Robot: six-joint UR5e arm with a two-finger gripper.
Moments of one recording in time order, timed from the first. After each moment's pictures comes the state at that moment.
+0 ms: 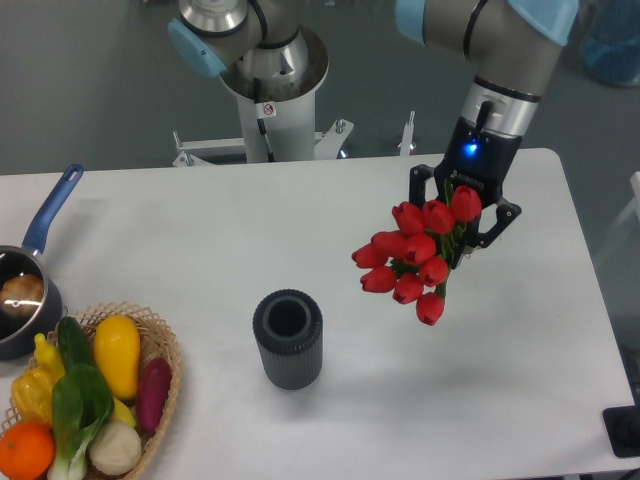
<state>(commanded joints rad) 2.81 -1.75 -1.70 -1.07 1.05 1.43</state>
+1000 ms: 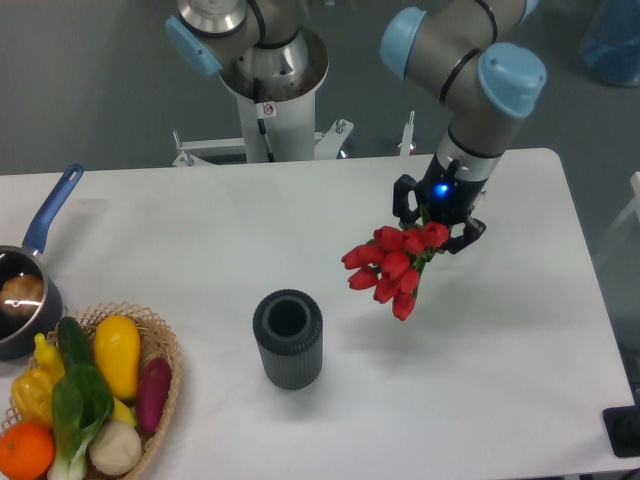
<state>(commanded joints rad) 2.74 -1.85 -1.71 -1.17 1.40 1.46</state>
